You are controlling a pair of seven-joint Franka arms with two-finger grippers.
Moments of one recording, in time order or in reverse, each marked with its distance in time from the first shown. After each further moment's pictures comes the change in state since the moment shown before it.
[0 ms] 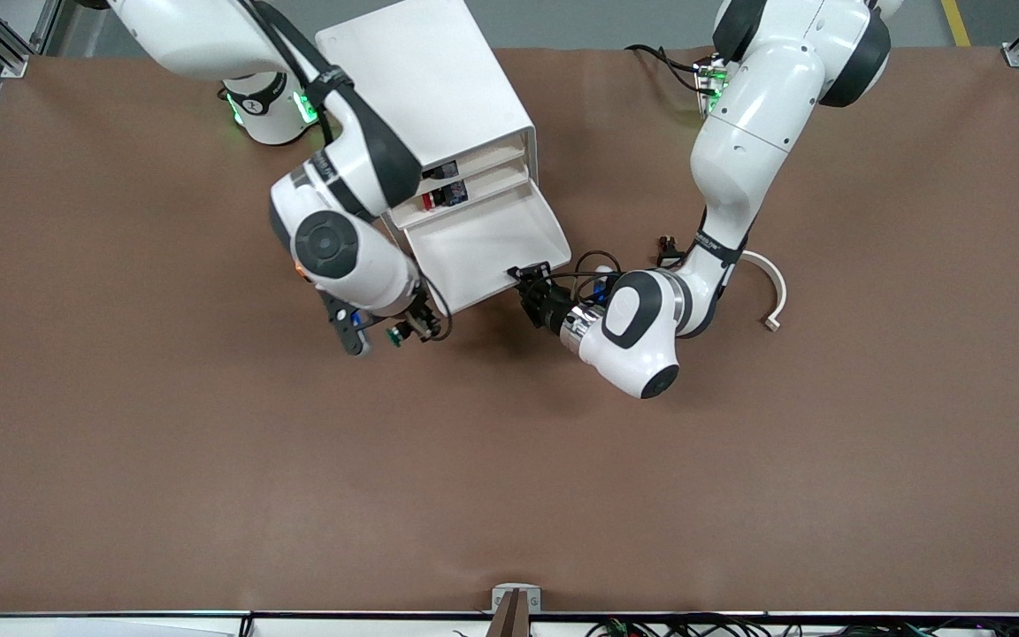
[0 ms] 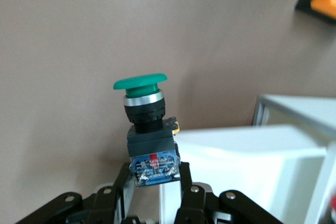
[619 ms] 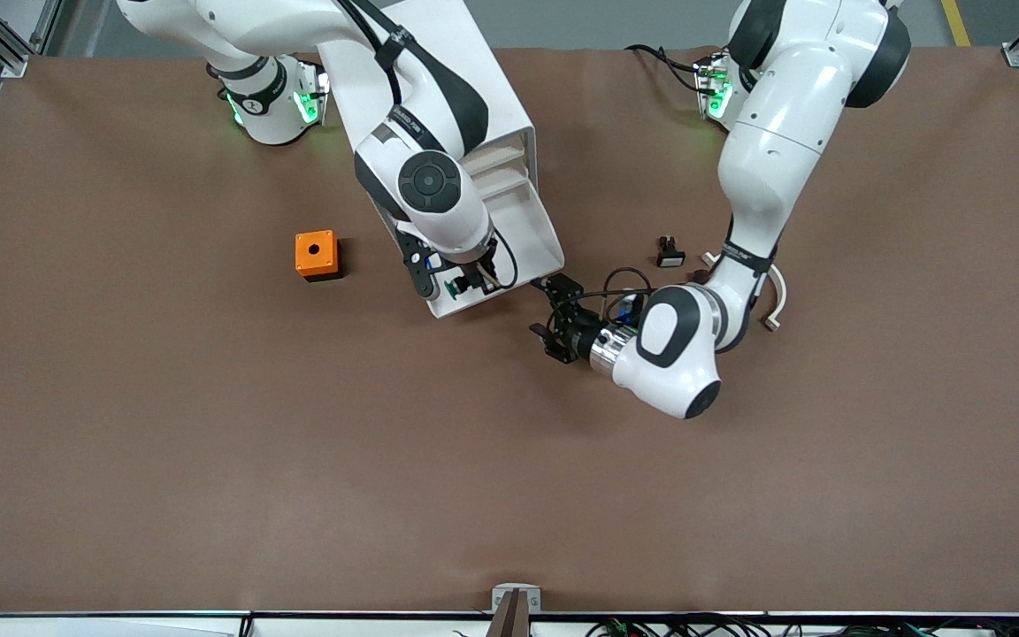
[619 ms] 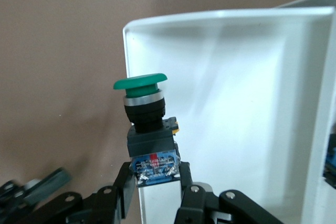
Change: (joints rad) left arm 0.088 -0.010 0.018 0.058 0.033 0.001 0.080; right arm 0.146 -0.001 0.000 -0.086 -0.003 0.135 0.234
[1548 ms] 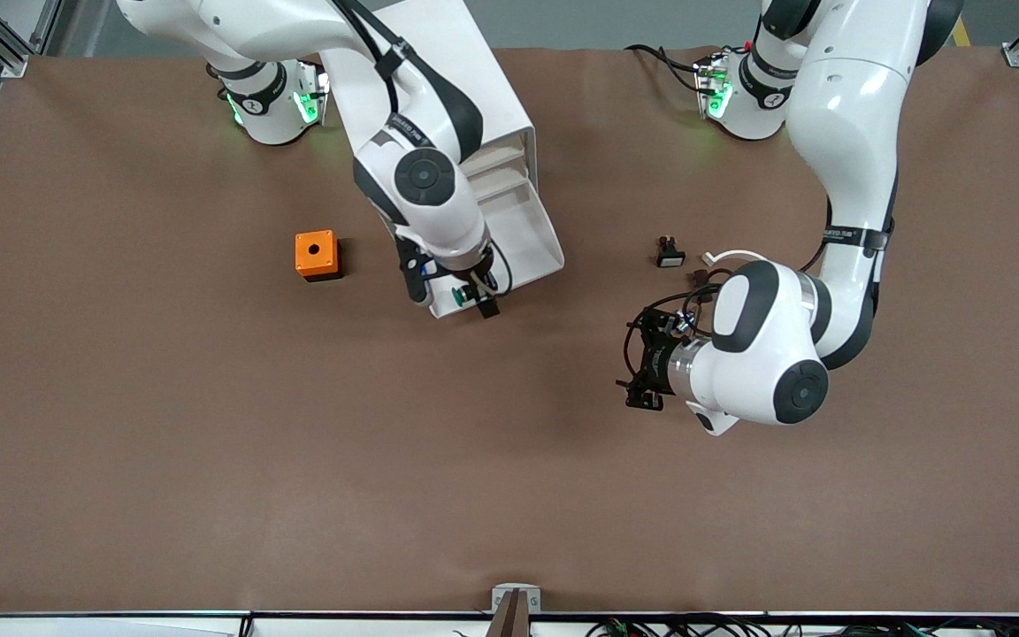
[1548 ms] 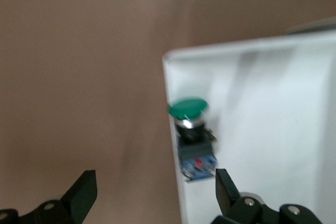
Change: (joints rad) left arm 0.037 -0.170 0.045 0.090 0.537 0.017 0.310; right arm -0.031 -0.005 -0.030 0.013 -0.075 0.068 0.033
